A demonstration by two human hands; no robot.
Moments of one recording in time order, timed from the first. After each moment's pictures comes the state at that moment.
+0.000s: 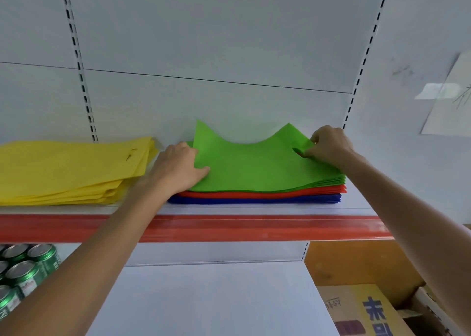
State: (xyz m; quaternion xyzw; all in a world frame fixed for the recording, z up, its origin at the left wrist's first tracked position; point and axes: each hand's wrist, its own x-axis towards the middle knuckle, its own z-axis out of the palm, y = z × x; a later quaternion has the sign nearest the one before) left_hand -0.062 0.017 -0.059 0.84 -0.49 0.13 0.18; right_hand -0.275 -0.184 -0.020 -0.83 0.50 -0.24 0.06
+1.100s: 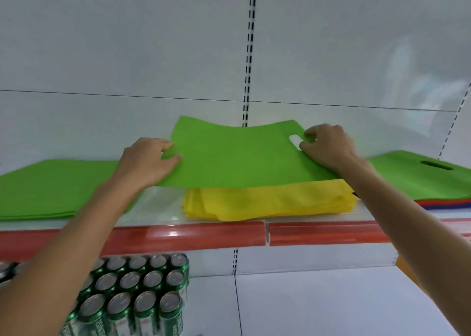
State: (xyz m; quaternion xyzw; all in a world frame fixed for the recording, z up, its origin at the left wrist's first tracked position) left_hand 0.270 0.304 -0.020 0.82 -0.47 0.16 0.28; right_hand 0.017 0.111 0.009 -0.82 0.49 -0.31 0.03
